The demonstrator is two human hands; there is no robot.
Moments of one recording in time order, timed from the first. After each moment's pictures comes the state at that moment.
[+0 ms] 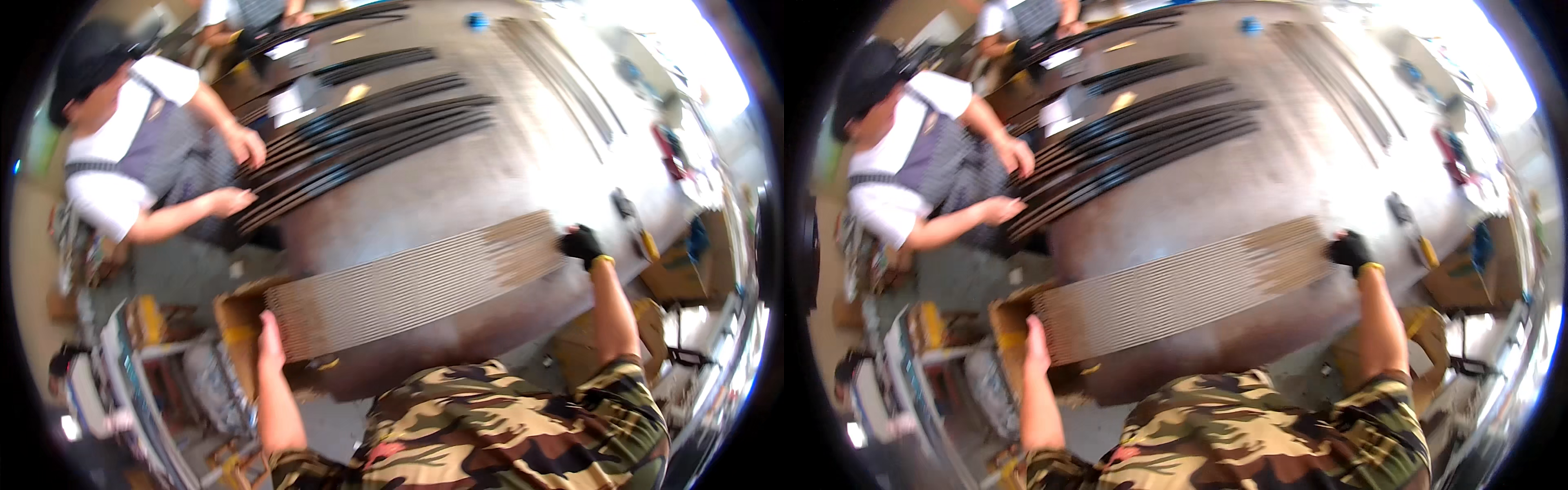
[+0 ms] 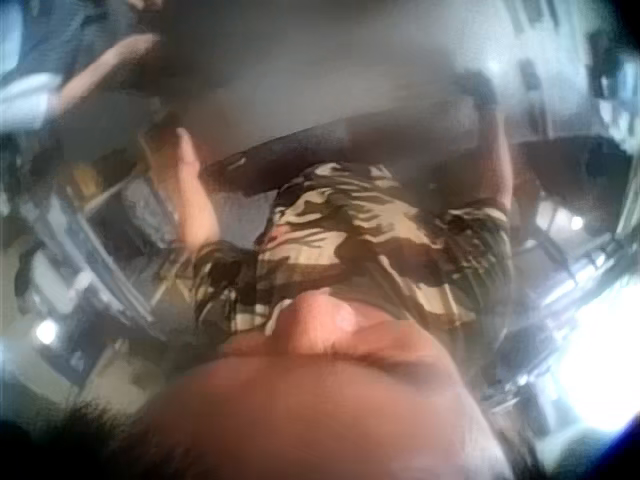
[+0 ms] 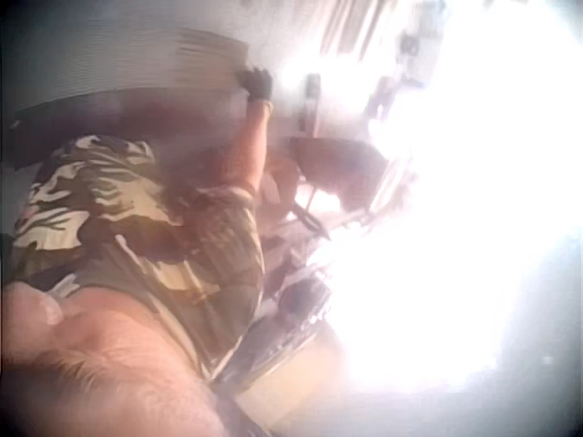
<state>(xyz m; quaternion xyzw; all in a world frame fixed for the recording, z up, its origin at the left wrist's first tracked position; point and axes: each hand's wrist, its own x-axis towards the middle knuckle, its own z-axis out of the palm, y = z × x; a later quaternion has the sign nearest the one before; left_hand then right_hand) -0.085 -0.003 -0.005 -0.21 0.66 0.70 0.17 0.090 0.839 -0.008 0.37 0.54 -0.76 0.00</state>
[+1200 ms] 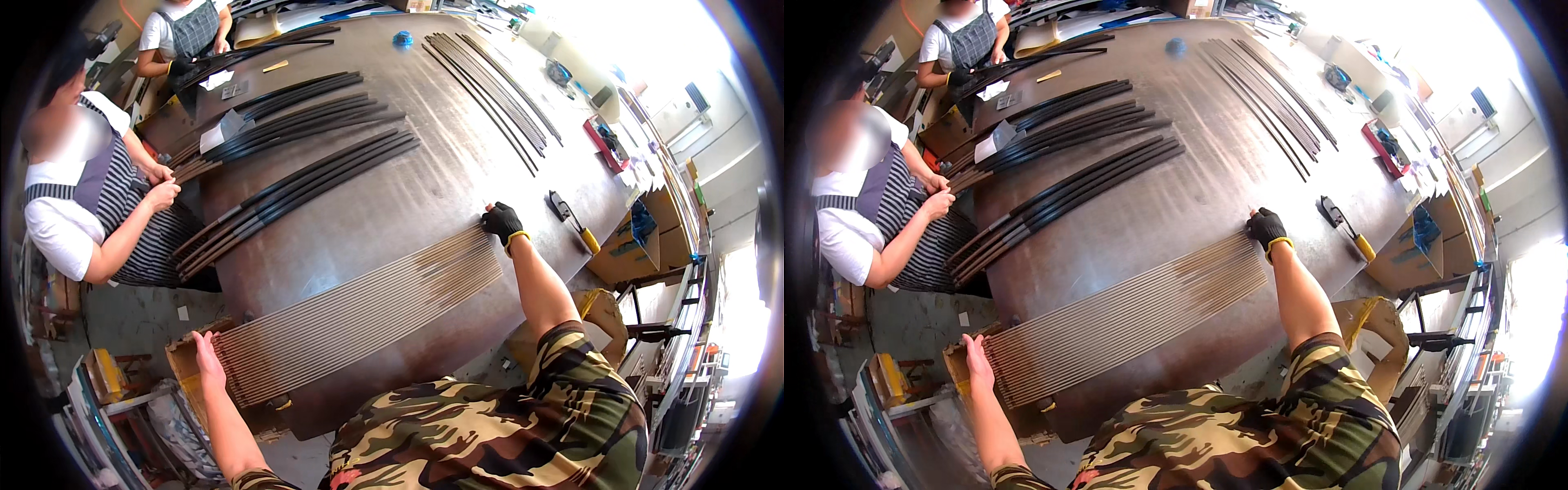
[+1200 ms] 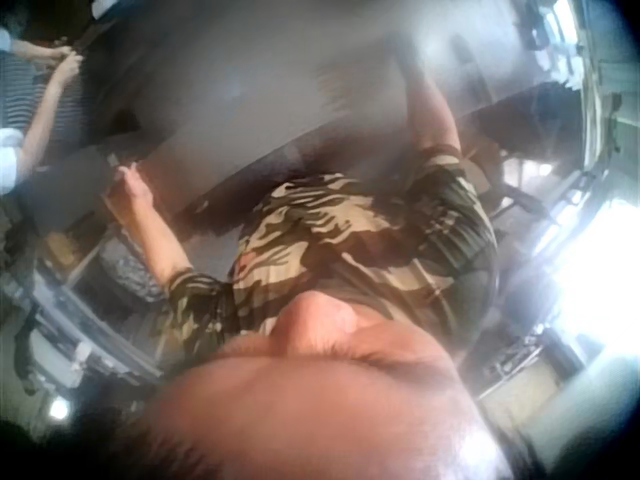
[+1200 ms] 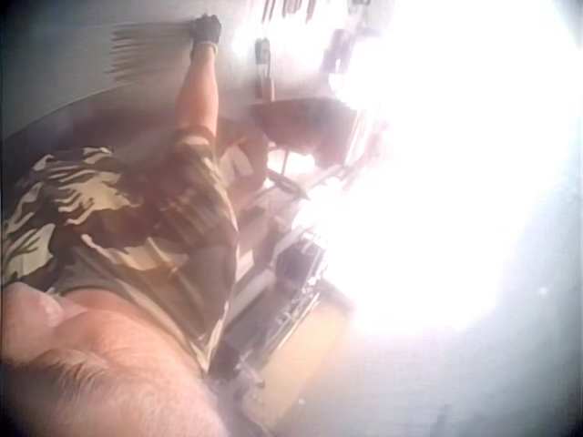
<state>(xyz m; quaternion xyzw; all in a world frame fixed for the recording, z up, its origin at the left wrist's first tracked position) -0.163 0.009 0.010 -0.25 0.66 0.69 0.15 -0.016 0.811 0.009 0.45 0.63 -0.63 -0.08</state>
